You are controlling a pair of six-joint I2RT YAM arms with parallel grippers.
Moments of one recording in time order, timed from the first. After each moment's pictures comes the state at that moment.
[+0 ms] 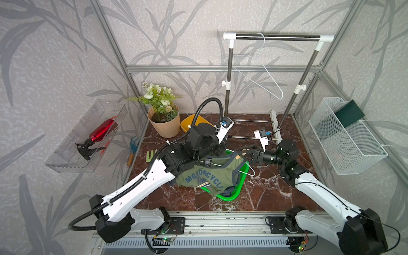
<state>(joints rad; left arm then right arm) -0.90 1.26 1.47 -0.60 -0.18 0.08 0.38 1.07 0.64 0.37 -0.93 0.62</state>
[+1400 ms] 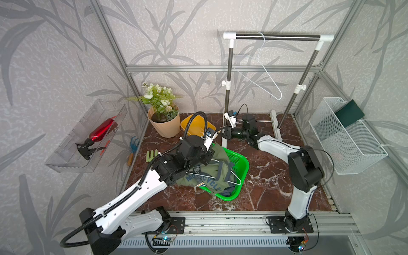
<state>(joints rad) -0.78 1.08 1.14 -0.58 -0.21 0.01 0.50 1.95 1.38 0.21 -0.71 0.47</state>
